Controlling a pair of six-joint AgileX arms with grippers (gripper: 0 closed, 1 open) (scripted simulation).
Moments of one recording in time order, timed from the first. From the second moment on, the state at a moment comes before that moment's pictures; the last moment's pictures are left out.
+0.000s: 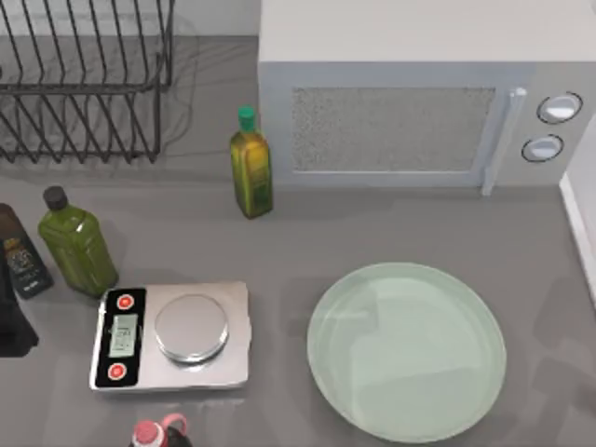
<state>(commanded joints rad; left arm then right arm) 0.00 0.00 0.00 0.00 0.00 0.00 0.04 1.27 0.71 -0.95 0.00 -0.97</state>
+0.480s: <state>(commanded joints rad) 0.00 0.00 0.00 0.00 0.00 0.00 0.04 1.33 0.74 -0.98 0.00 -1.01</state>
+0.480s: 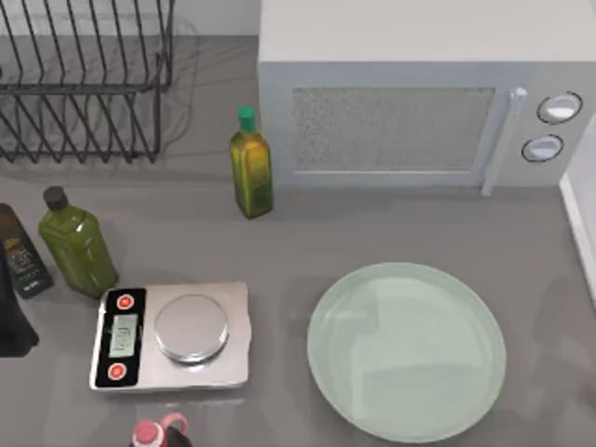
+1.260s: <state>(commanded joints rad) 0.00 0.00 0.00 0.00 0.00 0.00 0.04 1.54 0.55 -0.58 0.00 -1.01</state>
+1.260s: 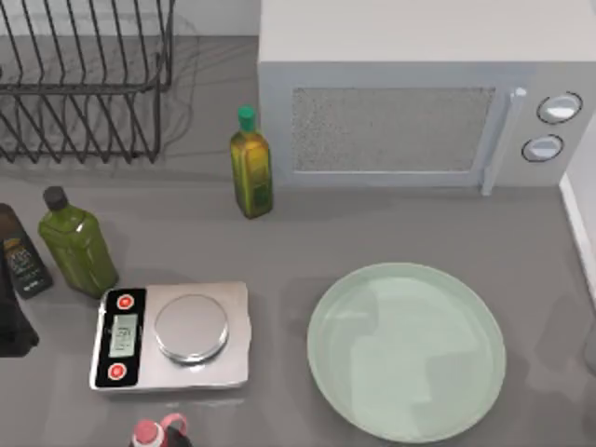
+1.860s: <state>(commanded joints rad) 0.00 0.00 0.00 0.00 0.00 0.00 0.04 1.54 0.55 -0.58 0.00 -1.01</state>
